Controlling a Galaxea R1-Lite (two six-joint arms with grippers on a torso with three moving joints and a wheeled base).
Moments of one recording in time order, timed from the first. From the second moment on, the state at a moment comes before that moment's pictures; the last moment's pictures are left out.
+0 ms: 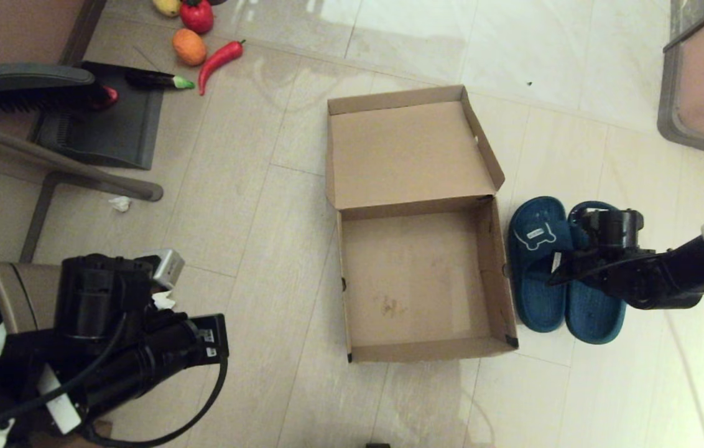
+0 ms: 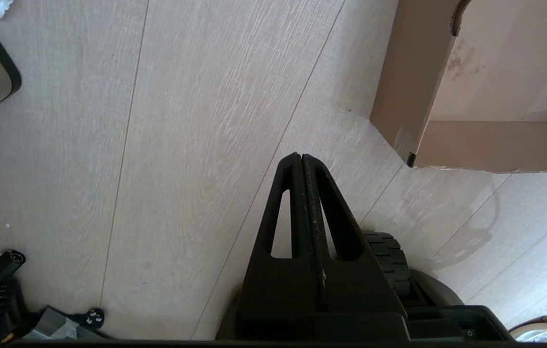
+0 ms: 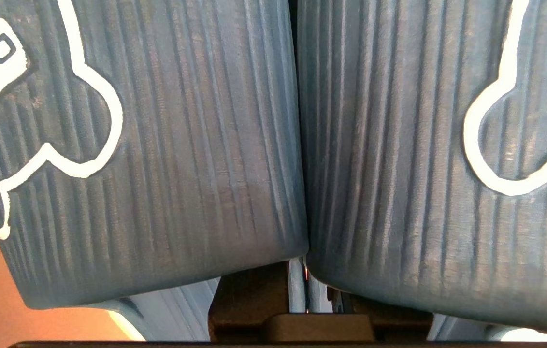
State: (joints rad) left arm -0.45 1.52 -0.55 -0.45 0.29 -0.30; right arm -0.04 2.20 -1.18 -0.57 -0.28 0.13
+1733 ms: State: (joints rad) left arm -0.45 1.58 -0.56 -0.46 0.30 -0.38; right arm 0.09 2.13 -0.97 -0.62 -0.38 0.19
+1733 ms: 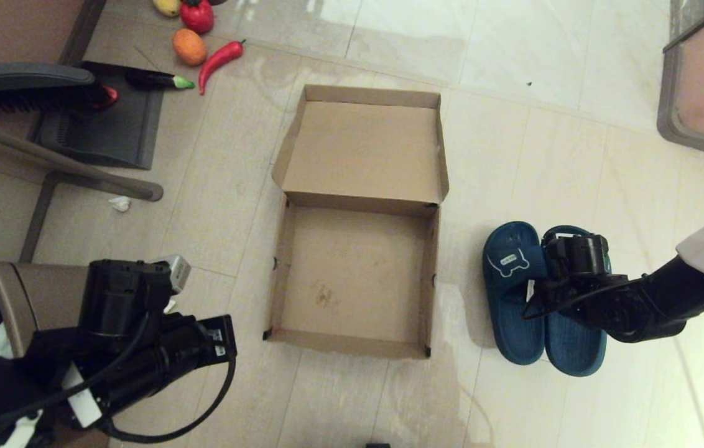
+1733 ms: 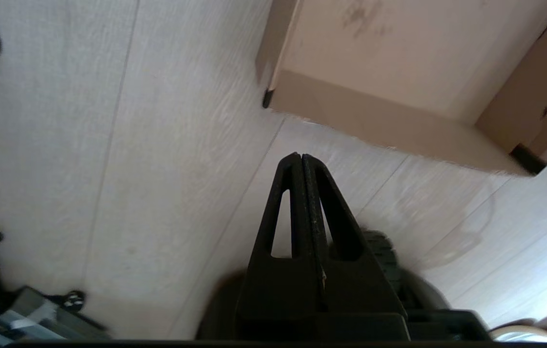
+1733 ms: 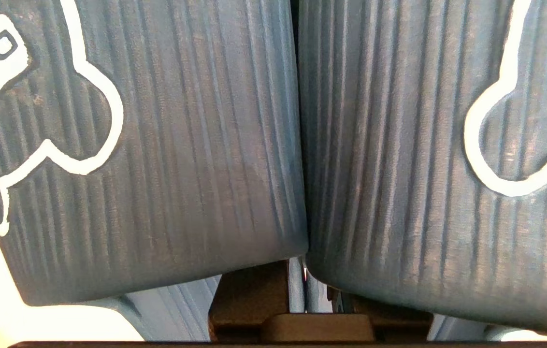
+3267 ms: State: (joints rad) left arm -0.49 1.72 -0.66 -0.45 0.30 -0.40; right arm 0.07 1.89 -0.81 -0.61 -0.42 0.21
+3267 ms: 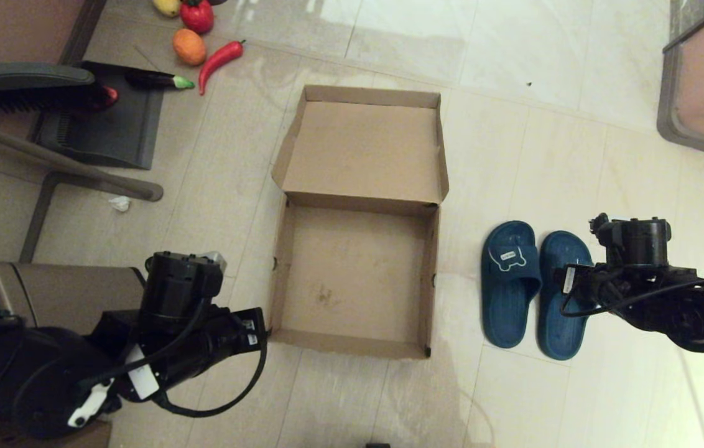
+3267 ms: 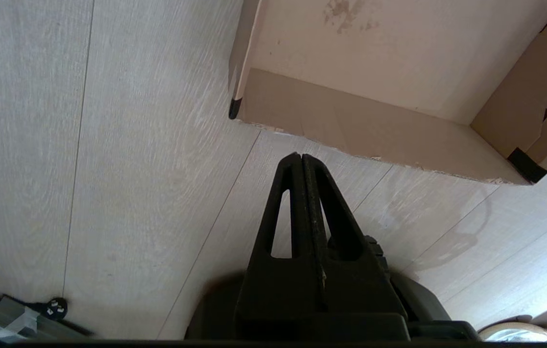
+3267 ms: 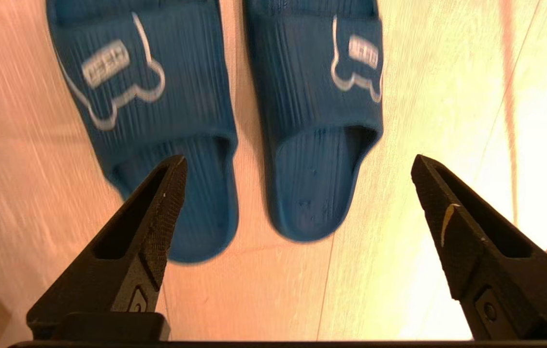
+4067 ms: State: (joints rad) left arm -0.49 1.69 -0.64 -0.46 0.33 -0.47; right arm 0.05 2.06 -0.89 -0.62 -0.32 0.33
